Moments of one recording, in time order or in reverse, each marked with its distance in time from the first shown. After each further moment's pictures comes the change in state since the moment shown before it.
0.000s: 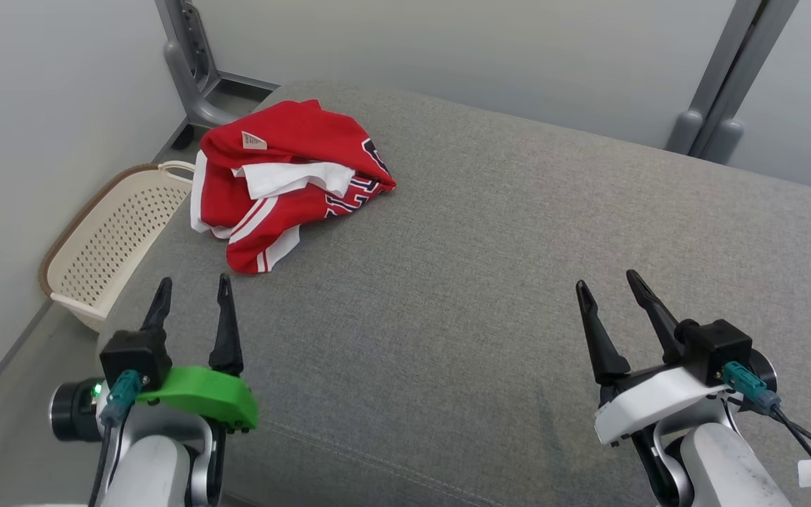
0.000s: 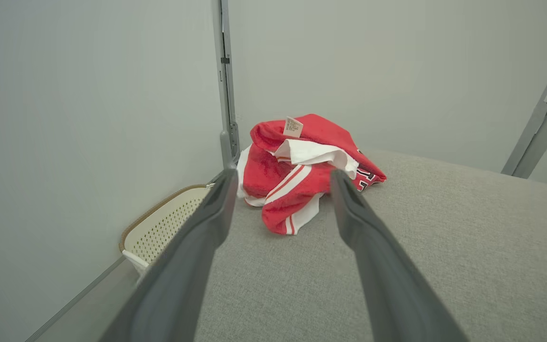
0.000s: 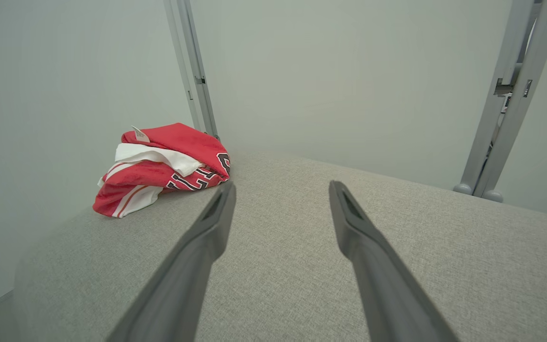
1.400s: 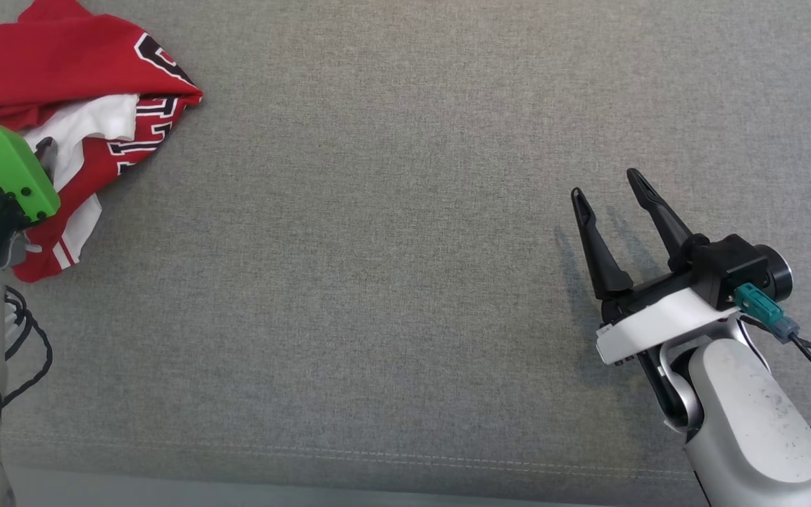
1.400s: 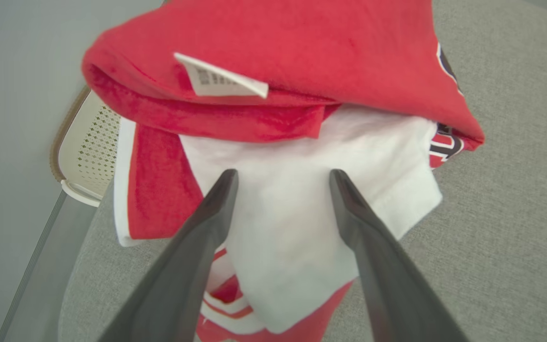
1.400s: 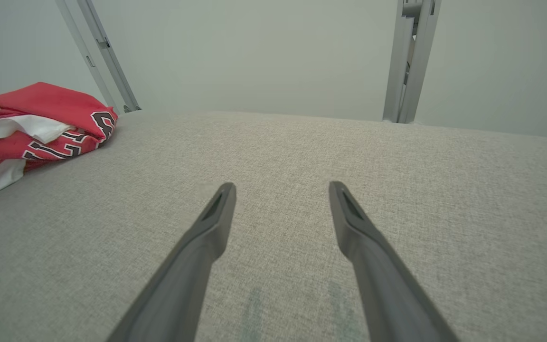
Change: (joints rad) left arm -0.784 0.217 0.110 0.696 -0.213 -0.166 0.628; right arm -0.182 -0.082 0.072 -0.058 -0.001 0.000 0.000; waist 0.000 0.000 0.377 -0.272
